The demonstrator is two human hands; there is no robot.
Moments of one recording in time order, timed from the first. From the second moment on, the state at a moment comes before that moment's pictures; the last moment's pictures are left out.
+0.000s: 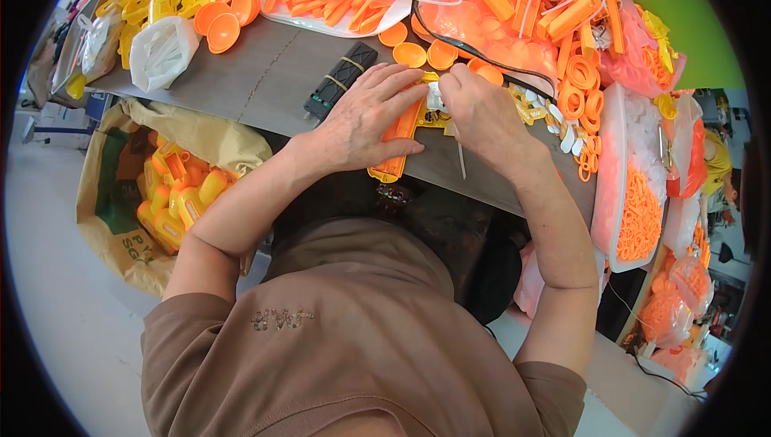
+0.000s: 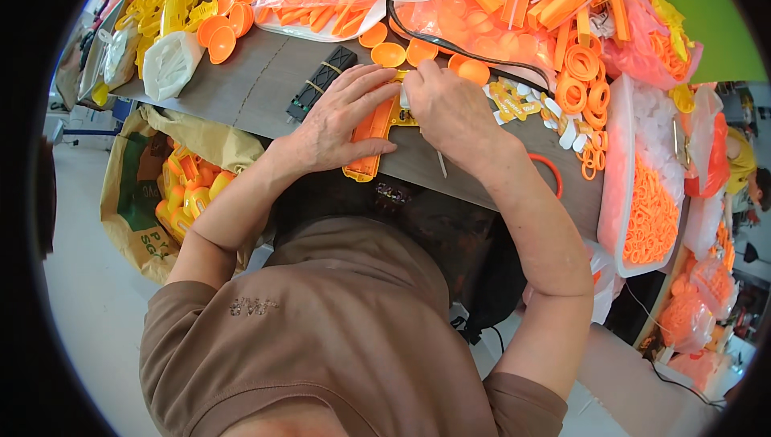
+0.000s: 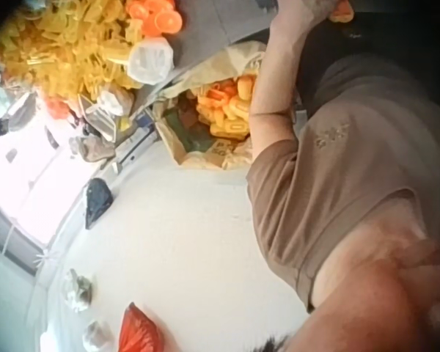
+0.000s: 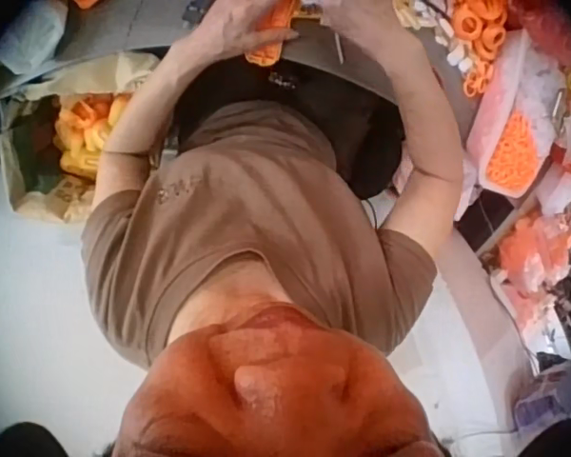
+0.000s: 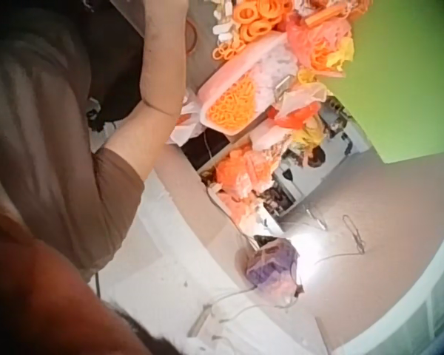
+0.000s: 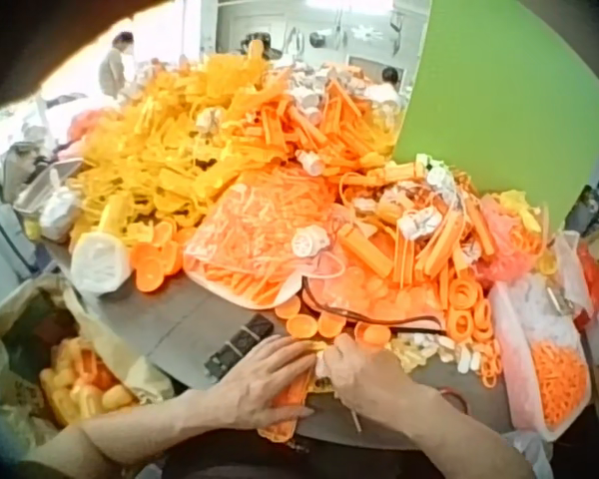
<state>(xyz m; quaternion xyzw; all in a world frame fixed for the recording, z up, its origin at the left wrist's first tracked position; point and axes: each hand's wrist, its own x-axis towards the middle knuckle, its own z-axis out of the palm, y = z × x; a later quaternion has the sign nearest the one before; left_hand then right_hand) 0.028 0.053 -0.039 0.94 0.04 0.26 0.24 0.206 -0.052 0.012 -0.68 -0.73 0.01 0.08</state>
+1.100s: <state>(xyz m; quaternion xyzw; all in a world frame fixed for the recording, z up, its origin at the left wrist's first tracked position) 0.034 0.051 -0.044 0.93 0.05 0.27 0.26 0.199 -0.067 -0.007 -0.63 -0.74 -0.20 0.10</state>
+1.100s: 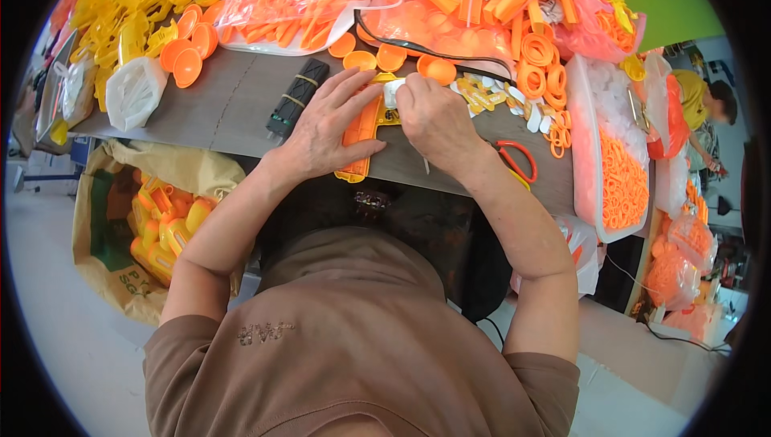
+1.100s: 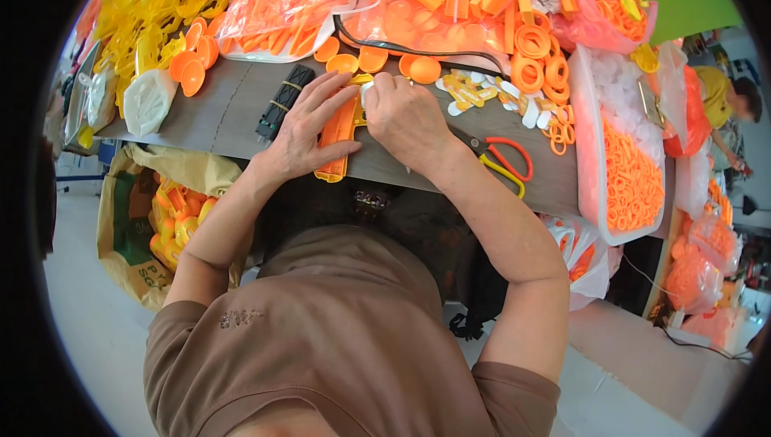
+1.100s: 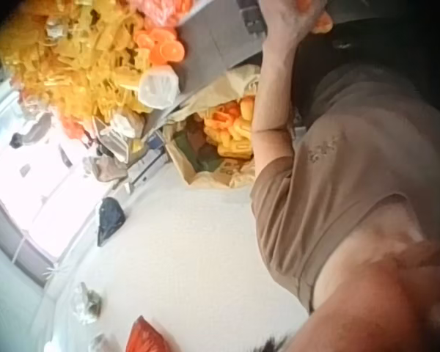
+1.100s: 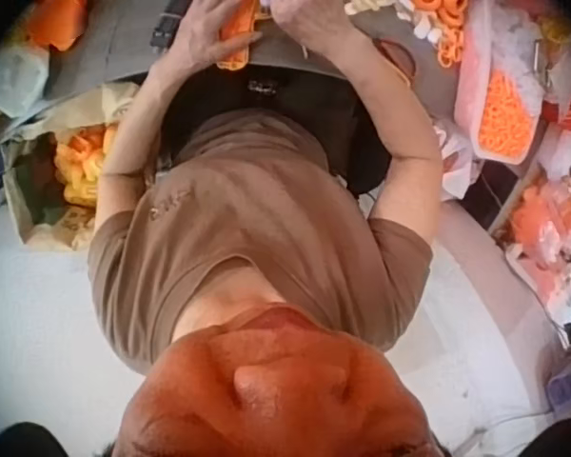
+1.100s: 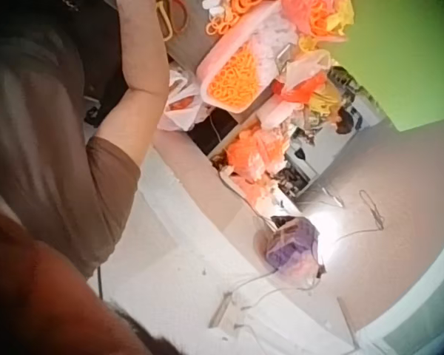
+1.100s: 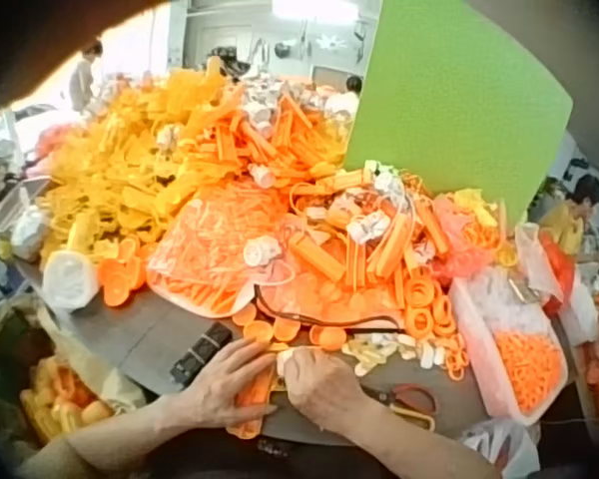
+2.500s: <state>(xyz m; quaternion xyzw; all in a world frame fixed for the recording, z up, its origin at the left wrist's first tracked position) 0.025 0.038 -0.049 0.93 0.10 0.26 0.24 0.408 -0.295 0.036 -0.94 -0.30 -0.12 -0.06</state>
